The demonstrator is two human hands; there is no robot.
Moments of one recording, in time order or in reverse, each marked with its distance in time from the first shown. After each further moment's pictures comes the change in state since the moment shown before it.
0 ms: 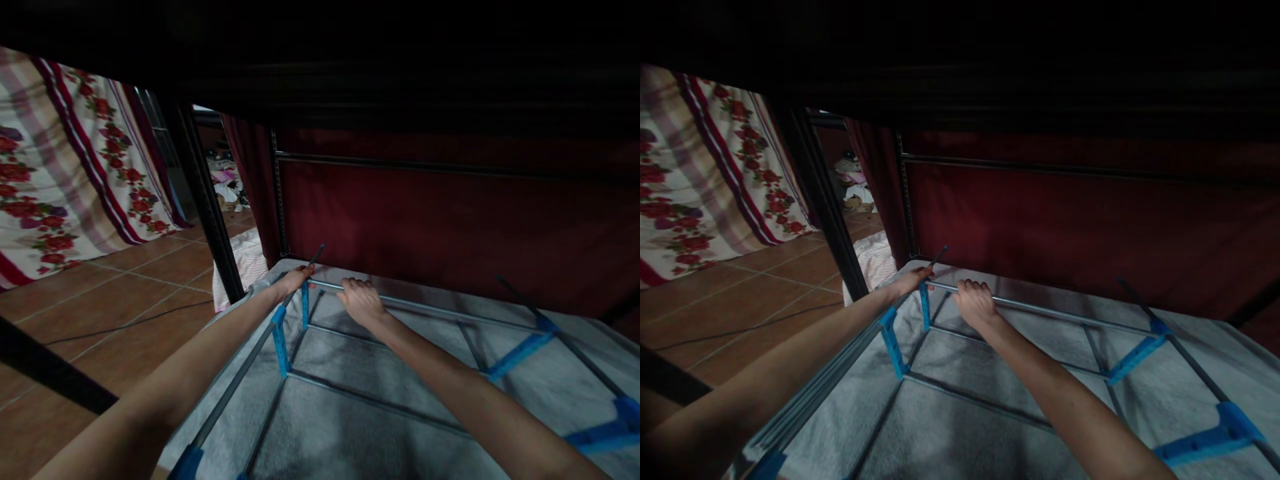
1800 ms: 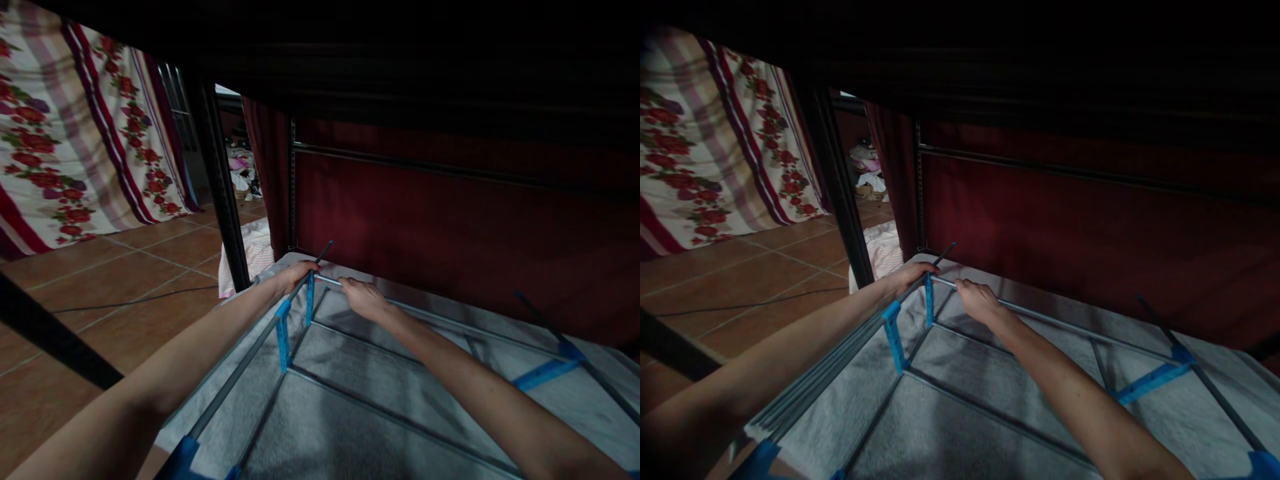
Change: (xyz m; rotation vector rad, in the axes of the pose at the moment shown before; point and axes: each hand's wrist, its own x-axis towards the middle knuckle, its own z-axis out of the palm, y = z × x) left_hand 0.001 0.002 -0.008 -0.390 -0.117 -0.215; right_hand 0.028 0.004 0.001 0.008 -0.144 -0.211
